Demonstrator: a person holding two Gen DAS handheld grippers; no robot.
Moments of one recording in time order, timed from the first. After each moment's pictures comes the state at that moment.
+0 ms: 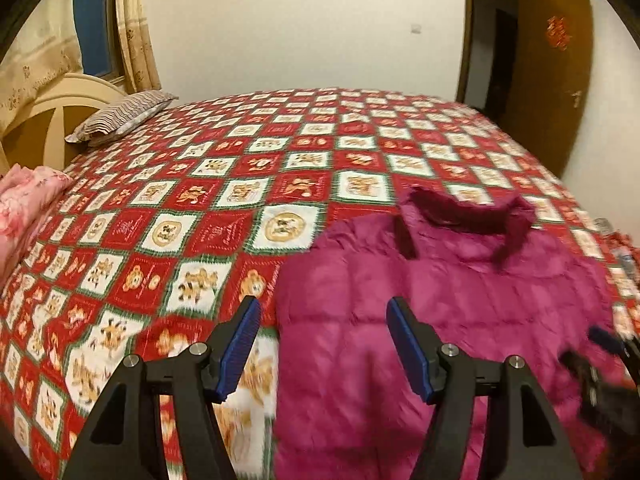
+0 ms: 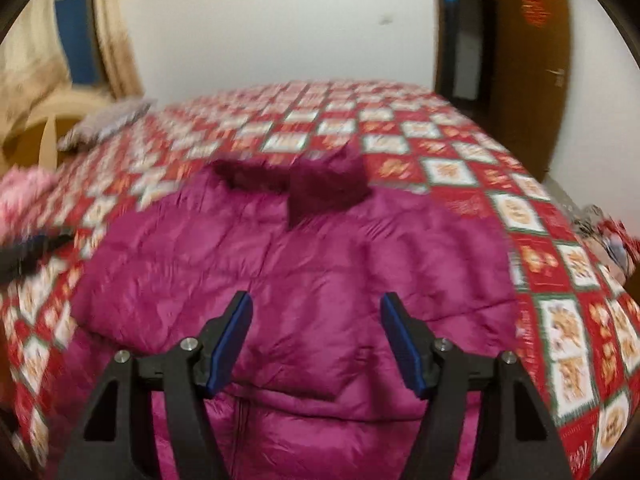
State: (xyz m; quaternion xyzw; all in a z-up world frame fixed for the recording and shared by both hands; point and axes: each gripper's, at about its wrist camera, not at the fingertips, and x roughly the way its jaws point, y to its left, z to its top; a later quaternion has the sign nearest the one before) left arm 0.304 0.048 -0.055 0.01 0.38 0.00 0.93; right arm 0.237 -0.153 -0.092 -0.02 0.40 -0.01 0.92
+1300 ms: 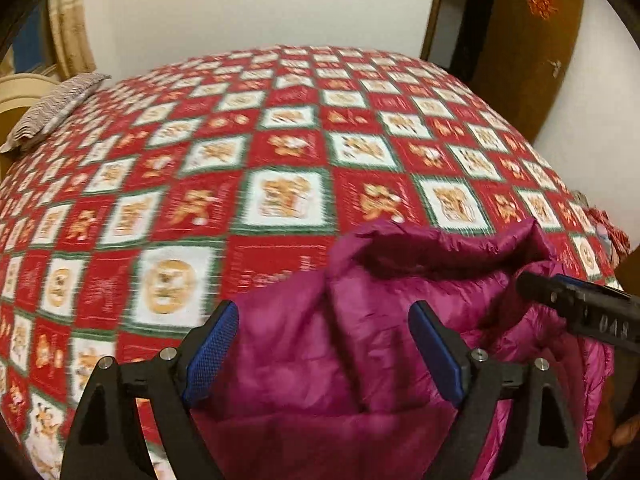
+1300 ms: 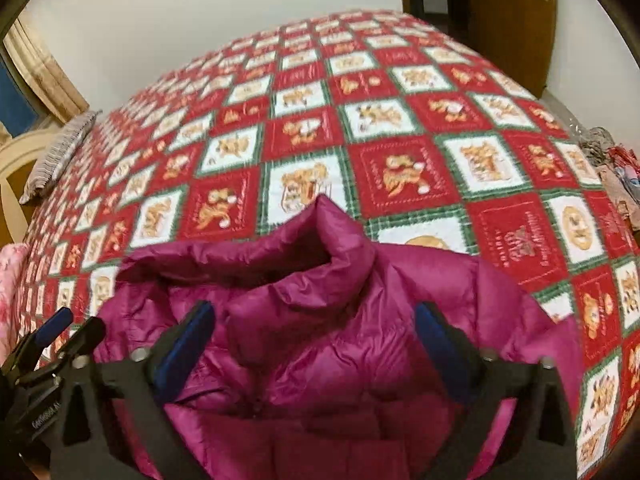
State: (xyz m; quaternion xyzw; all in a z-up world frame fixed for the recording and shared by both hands) left arm 0.442 -0.019 -0.087 0.01 0.46 -0.10 0.88; right arm 0.405 -0.204 -0.092 0.12 0.49 -0.03 0.86
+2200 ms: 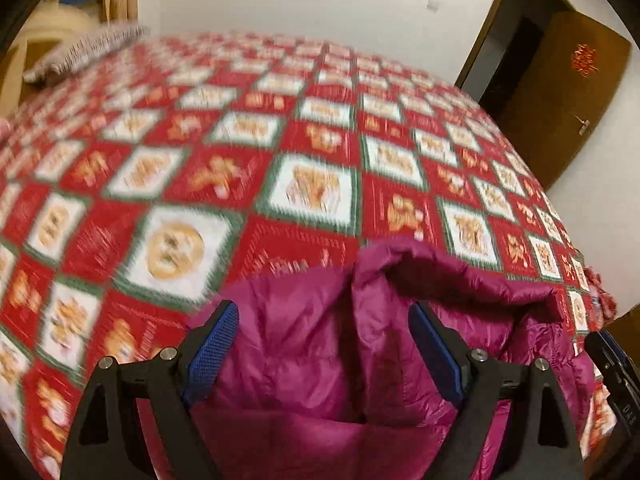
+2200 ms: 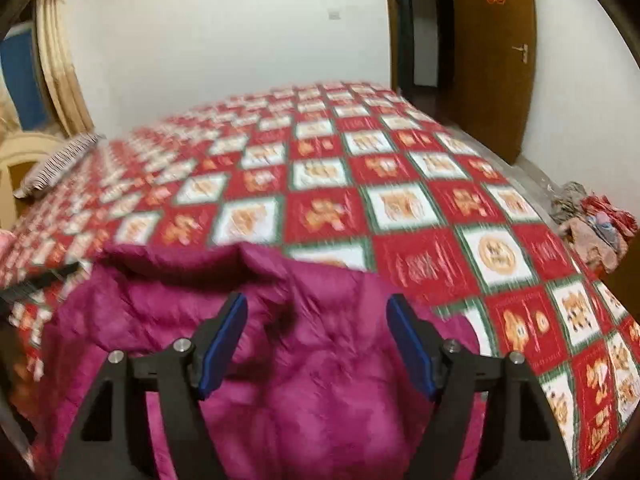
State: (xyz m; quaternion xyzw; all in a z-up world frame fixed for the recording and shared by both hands) left arm 0.446 0.014 -0.099 -0.11 0.47 -0.06 0.88; right arm 0.337 -0.238 -0.064 0.05 0.37 -0.06 0.93
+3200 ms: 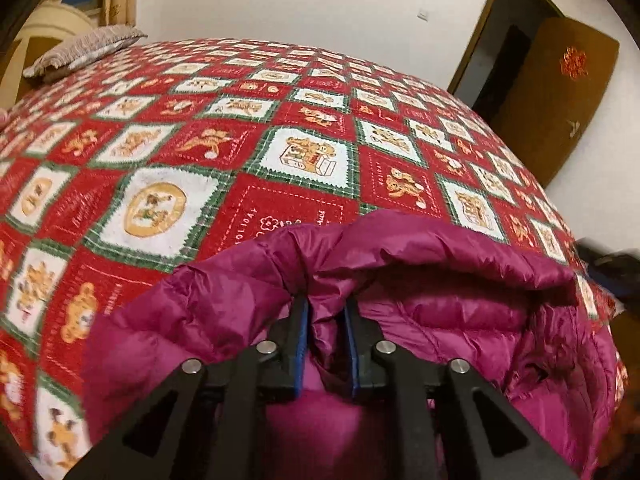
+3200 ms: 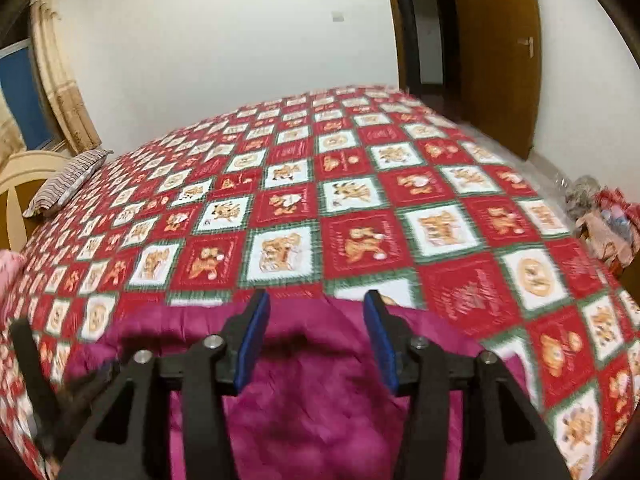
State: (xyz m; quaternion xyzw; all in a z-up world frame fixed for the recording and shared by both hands) left arm 0.414 0.004 -0.125 -0.09 0.43 -0.07 0.90; right arm 0.397 -0.232 -0.079 0.10 0.39 -0.07 0.91
